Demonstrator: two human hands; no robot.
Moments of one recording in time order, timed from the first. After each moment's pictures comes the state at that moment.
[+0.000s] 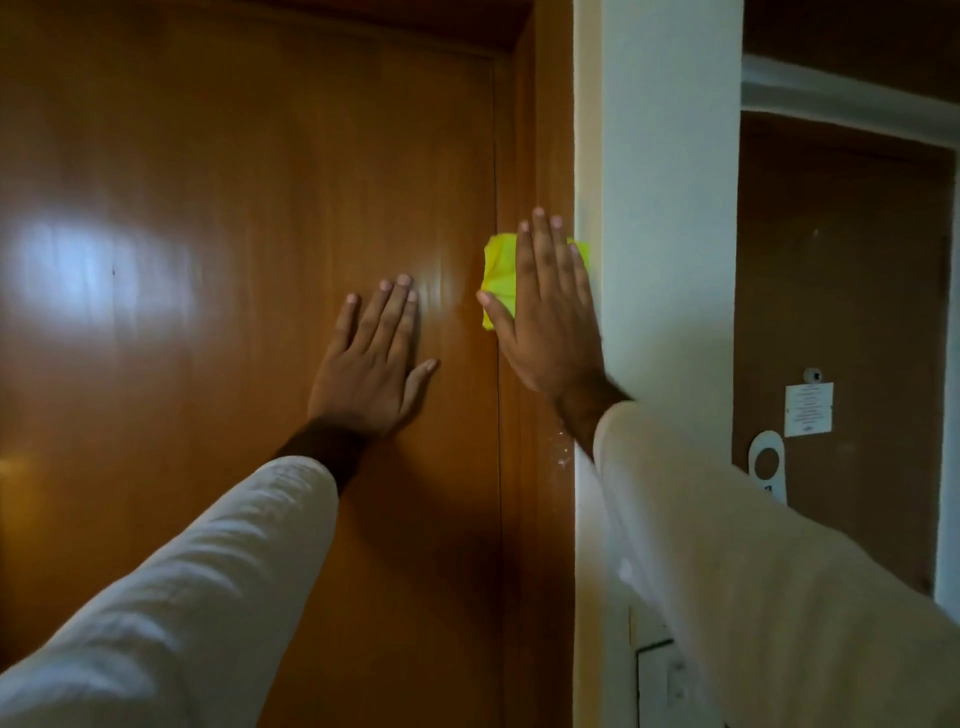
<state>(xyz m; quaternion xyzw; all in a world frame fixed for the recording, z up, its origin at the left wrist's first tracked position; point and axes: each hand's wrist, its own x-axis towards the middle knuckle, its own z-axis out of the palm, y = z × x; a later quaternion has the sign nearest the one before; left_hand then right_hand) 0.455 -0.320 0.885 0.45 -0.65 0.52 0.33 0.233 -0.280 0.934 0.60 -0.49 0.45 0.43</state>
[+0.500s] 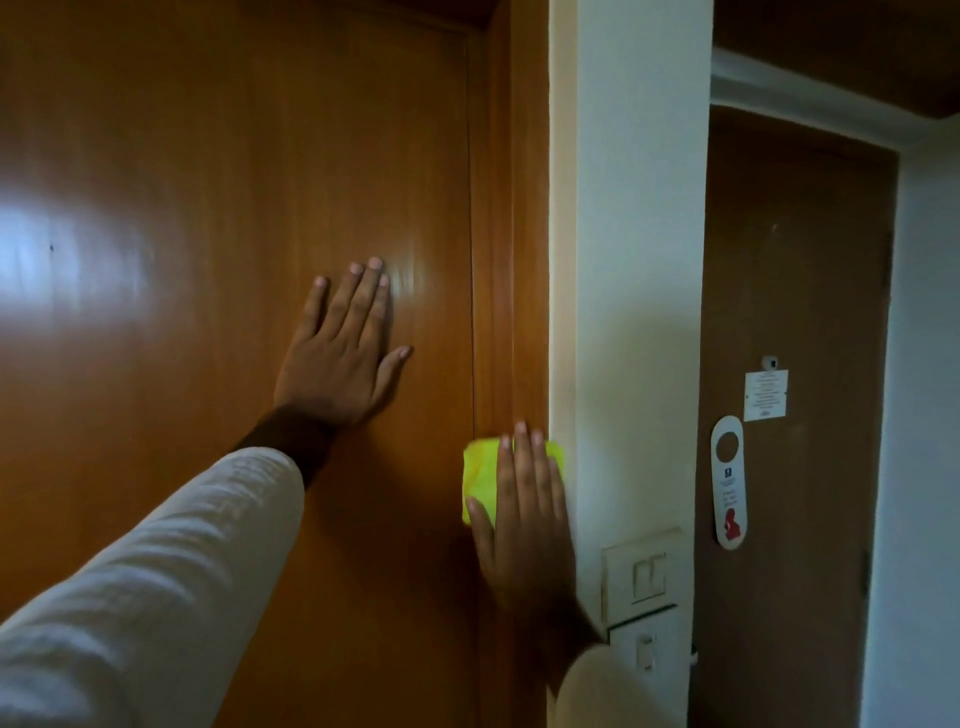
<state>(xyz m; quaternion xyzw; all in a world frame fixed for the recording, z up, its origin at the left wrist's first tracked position) 0.456 -0.319 0.885 0.44 -0.65 0.53 0.33 0.236 -0.267 0.698 0.60 -0.56 0.44 0.37</state>
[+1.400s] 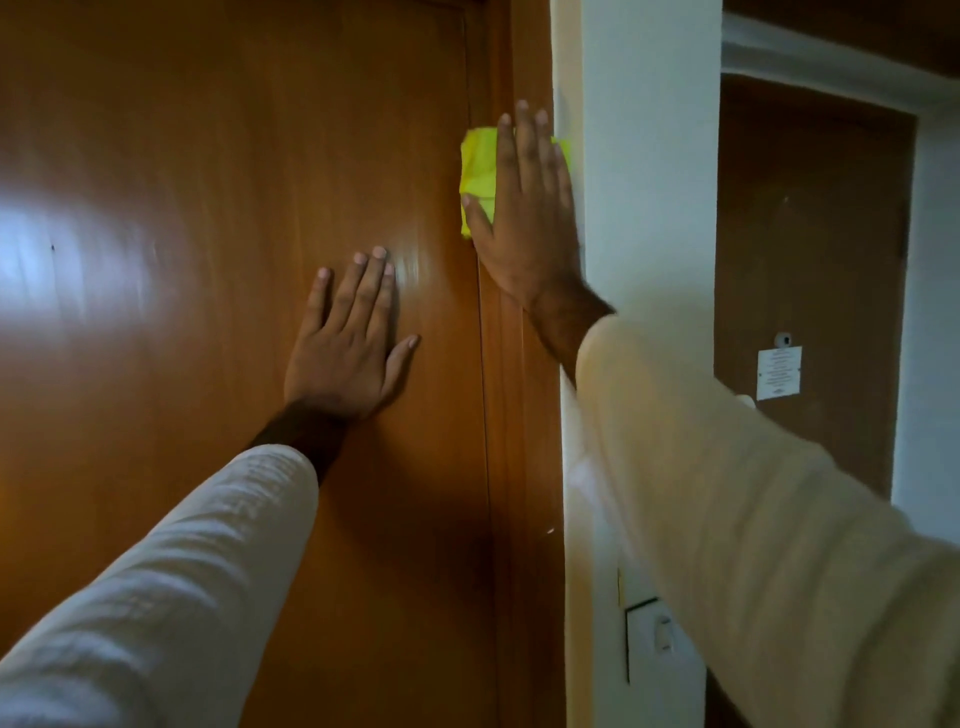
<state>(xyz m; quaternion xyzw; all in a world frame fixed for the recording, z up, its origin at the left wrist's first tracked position) 0.456 -0.317 0.884 0.44 -0.65 0.52 0.34 0.241 -0.284 0.994 0.57 -0.51 0.48 0.43</state>
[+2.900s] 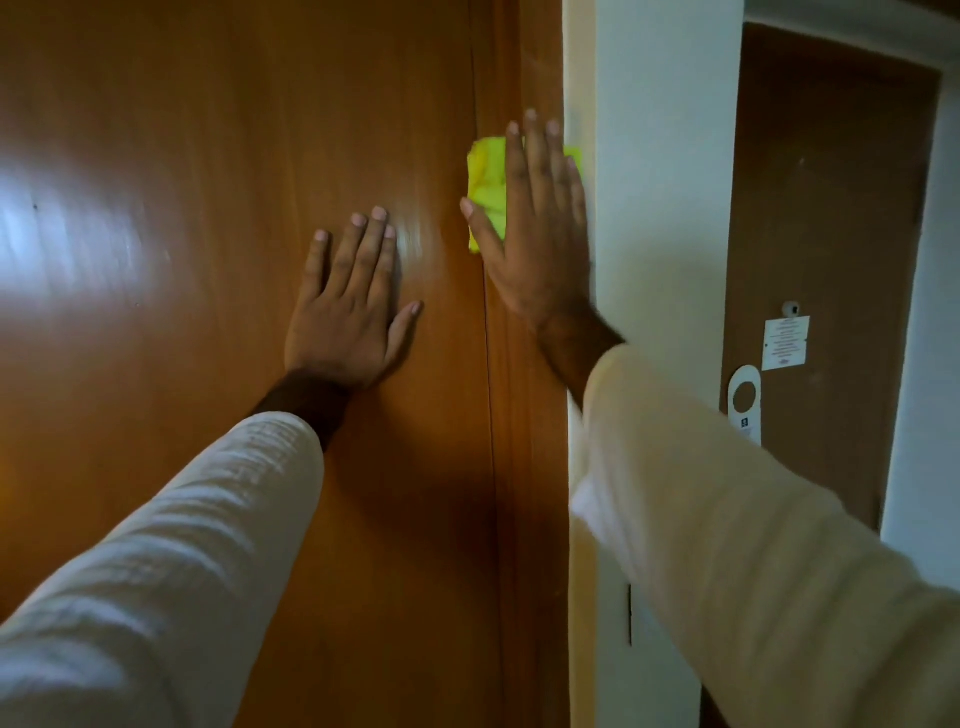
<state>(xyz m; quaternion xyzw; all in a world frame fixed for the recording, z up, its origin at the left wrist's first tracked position) 0.455 -0.317 0.882 0.44 -0.64 0.52 0.34 0.240 -0.288 0.943 0.56 -0.48 0.52 0.43</state>
